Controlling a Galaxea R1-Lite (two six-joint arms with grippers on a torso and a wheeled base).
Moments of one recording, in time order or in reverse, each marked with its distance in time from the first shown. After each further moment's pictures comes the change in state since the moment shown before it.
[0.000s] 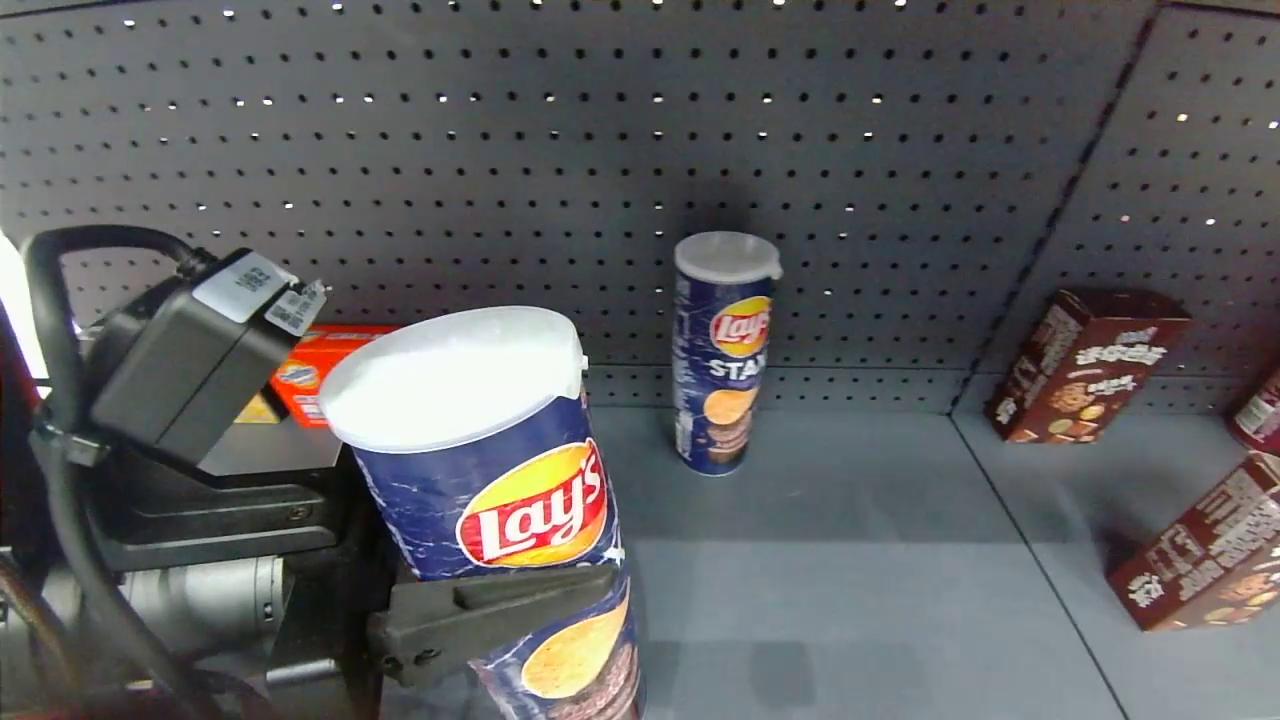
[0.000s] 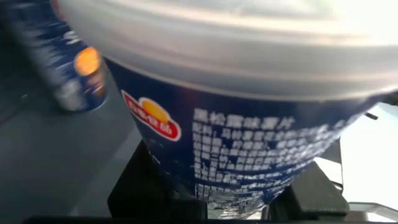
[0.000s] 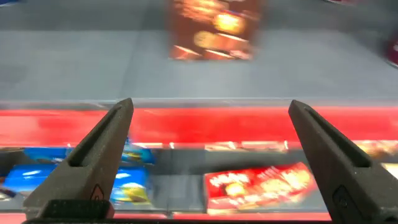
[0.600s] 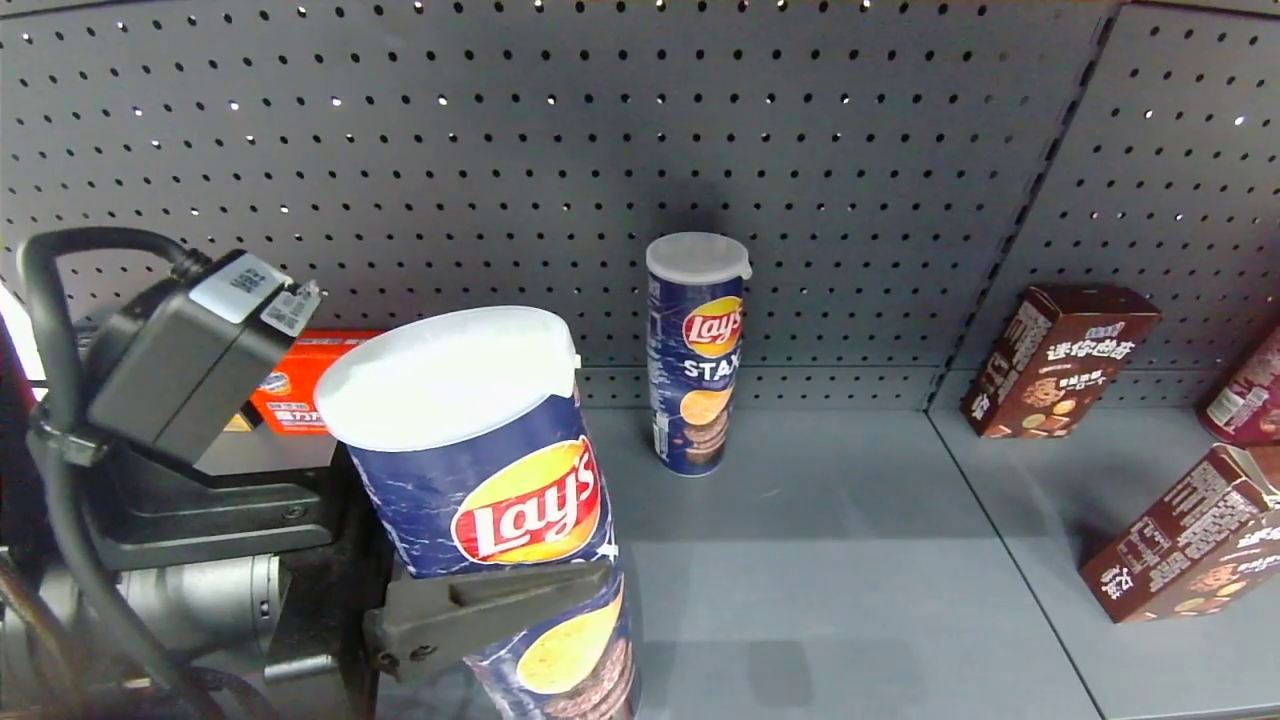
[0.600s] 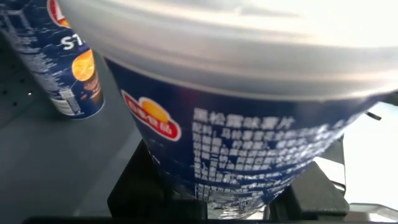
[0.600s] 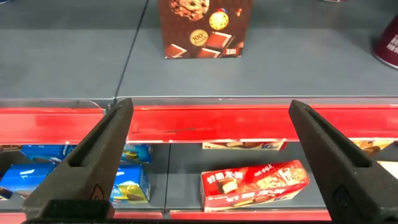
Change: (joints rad) left arm 0.009 -0.004 0.004 -0.001 0.001 0.001; right arm 0.000 0.000 0.000 0.000 0.001 0.000
